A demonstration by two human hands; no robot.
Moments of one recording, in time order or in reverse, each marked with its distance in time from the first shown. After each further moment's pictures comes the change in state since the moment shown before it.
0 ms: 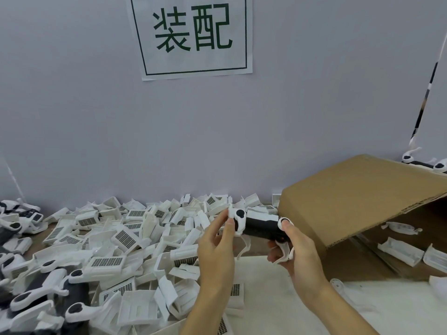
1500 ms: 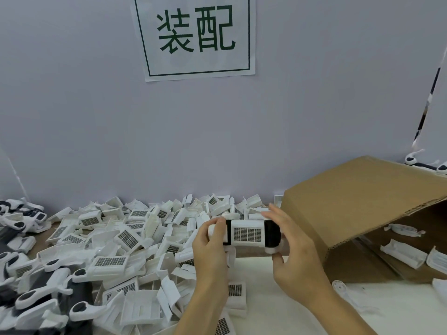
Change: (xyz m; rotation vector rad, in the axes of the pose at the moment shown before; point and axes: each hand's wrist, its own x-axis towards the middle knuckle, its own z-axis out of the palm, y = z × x) left_hand 0.010 -0.001 -0.009 -0.126 0.084 -0.144; right_hand -0.001 0.003 -0.006 -0.803 -0.139 -0.727
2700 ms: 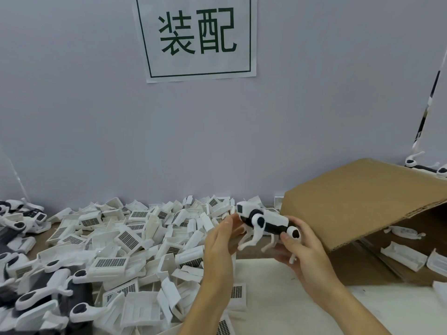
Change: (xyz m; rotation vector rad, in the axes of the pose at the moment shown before) left_hand -0.012 0.007 0.005 0.077 -0.202 0.057; right_hand 0.004 0.005 -0.011 0.752 0.040 0.678
